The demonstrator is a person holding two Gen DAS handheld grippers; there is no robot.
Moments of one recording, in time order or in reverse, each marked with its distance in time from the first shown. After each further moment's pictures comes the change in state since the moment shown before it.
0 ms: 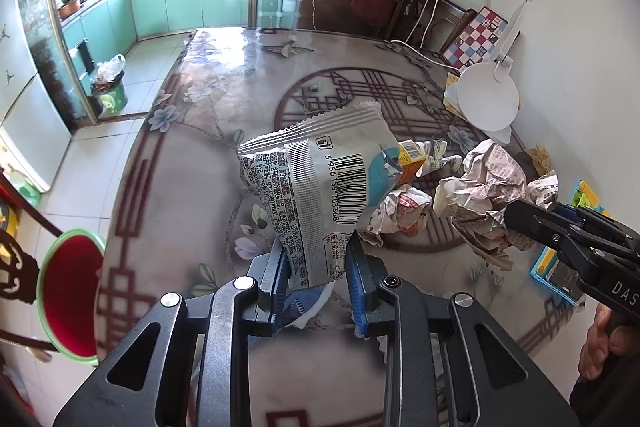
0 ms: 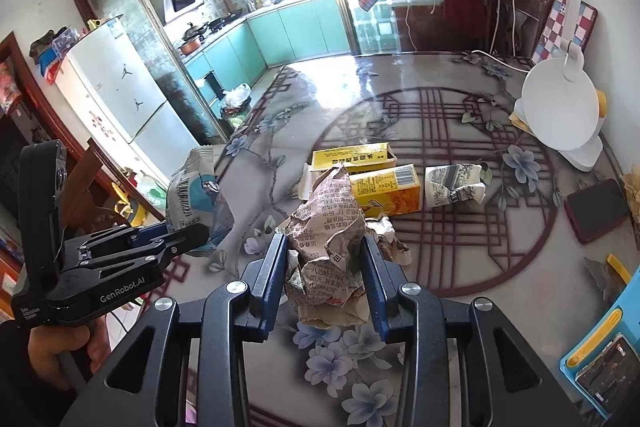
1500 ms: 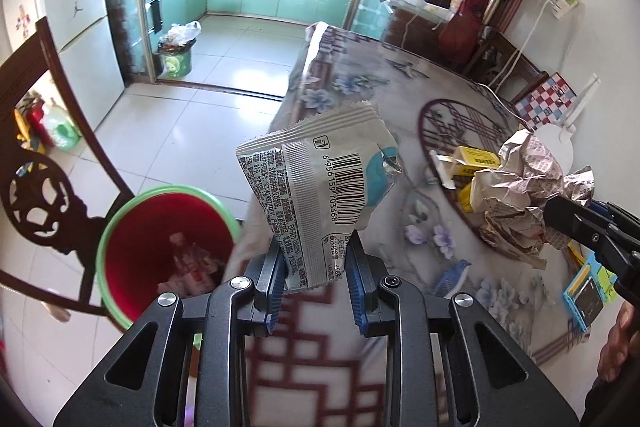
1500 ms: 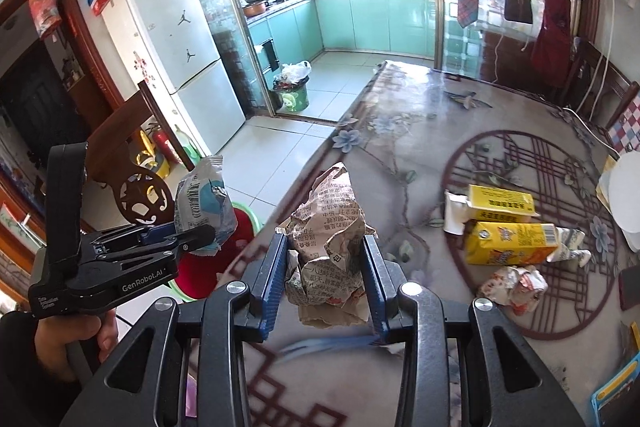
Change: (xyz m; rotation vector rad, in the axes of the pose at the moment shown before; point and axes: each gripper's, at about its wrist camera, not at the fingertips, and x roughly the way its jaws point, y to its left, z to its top) left arm -0.046 0.191 -0.036 -0.228 -0.030 0.091; right arm 0.066 0.211 0.016 -0.241 0.054 0.062
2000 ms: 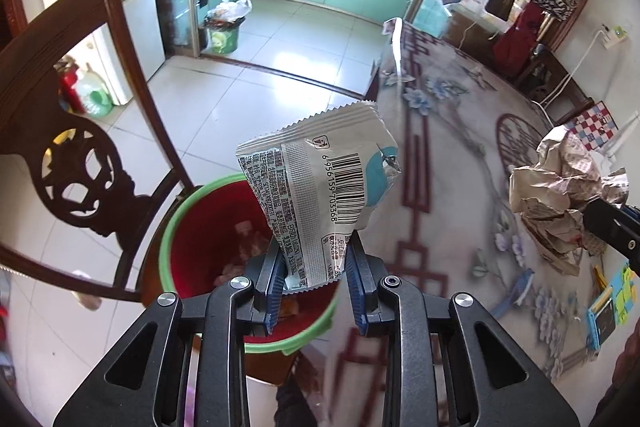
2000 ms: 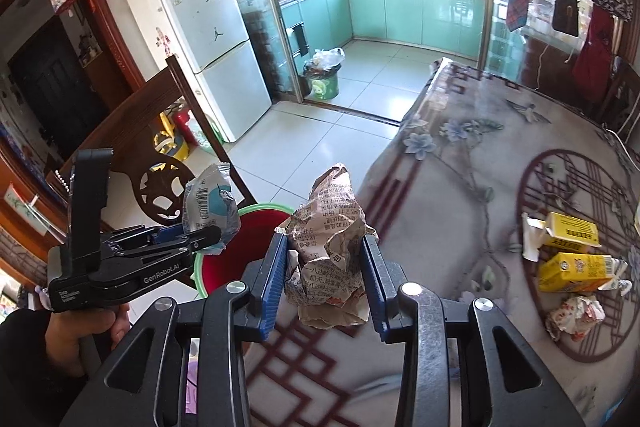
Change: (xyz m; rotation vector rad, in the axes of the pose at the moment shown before) left arm 0.016 0.110 0.000 -0.108 0.049 0.091; right arm 0.073 0.100 0.031 -0.066 0.054 0.056
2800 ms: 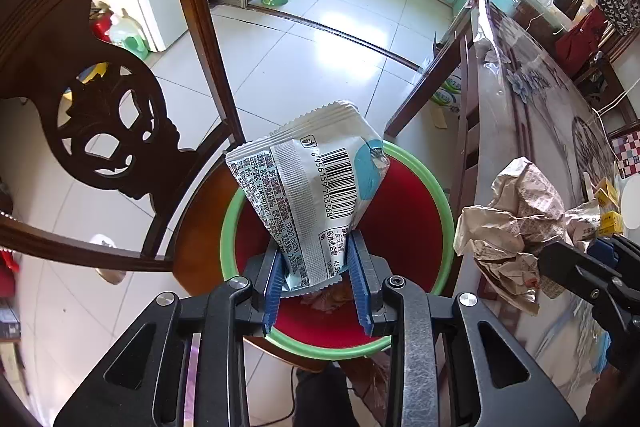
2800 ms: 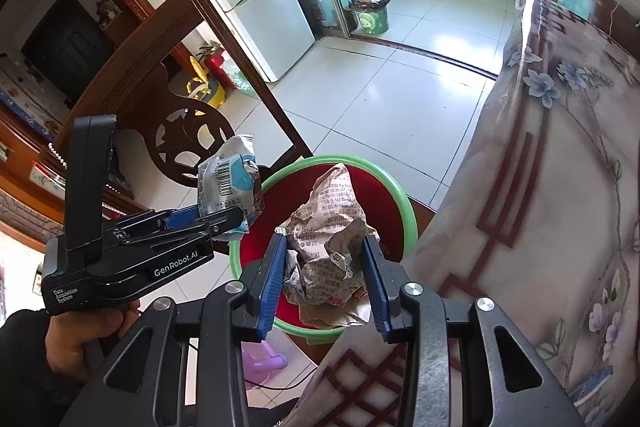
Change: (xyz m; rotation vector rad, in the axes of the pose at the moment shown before) left arm 0.048 0.088 -0.003 -0.113 0.144 0.105; right arm 0.157 0.057 -0.005 0.002 0.234 0.170
